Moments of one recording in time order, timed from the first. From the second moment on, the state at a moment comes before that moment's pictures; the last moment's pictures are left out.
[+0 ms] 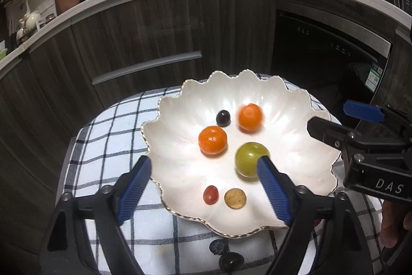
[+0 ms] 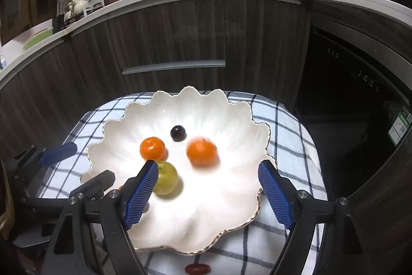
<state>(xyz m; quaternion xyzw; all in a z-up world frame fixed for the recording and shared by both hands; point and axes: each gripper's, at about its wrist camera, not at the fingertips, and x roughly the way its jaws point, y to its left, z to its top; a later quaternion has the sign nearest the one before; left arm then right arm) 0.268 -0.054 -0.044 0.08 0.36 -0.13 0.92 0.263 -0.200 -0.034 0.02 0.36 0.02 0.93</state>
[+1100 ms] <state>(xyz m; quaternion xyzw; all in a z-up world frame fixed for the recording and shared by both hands) 0.200 -0.025 -0.001 0.07 0.32 -0.10 0.94 0.198 -0.179 0.017 0.01 0.31 0.03 0.95</state>
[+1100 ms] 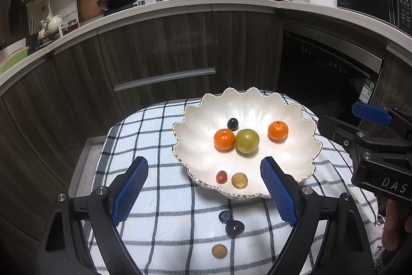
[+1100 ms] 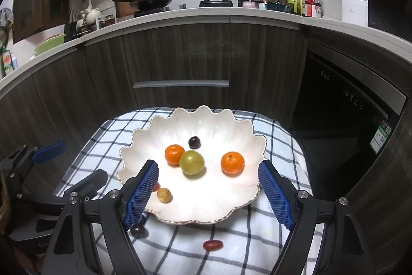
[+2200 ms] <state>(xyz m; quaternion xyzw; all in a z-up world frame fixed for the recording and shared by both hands) 0.146 0.003 -0.036 0.03 0.34 -0.06 0.94 0.154 -0.153 -0.006 -0.03 0.31 0.05 0.95</state>
